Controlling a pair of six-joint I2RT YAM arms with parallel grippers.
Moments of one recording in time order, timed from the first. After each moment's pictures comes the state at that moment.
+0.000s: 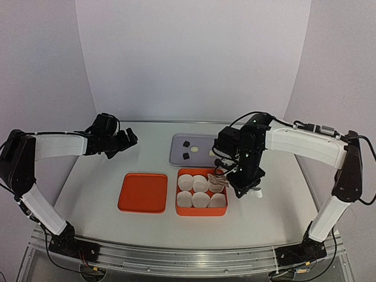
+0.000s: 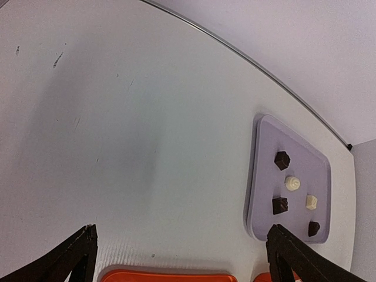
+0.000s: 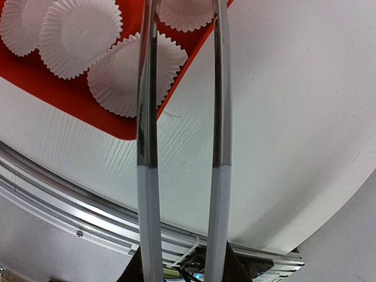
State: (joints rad) left arm -0.40 1.57 0.97 -0.07 -0.08 -0.74; right arm 0.91 1.73 1.51 -1.41 0.03 0.36
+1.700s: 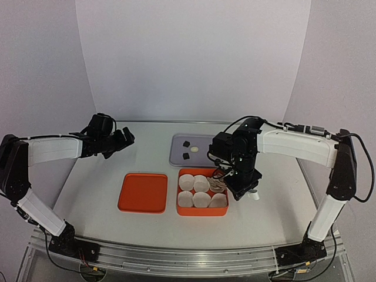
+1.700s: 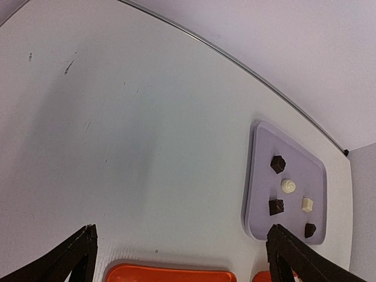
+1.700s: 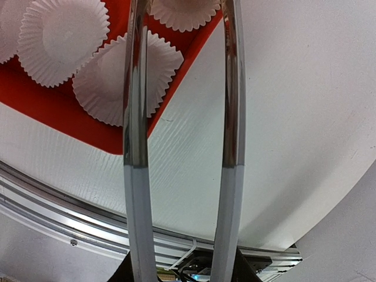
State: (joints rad) left arm -0.40 1.50 0.93 -0.07 -0.11 -0.74; right arm 0.92 1.78 1.52 -1.41 0.07 0.39
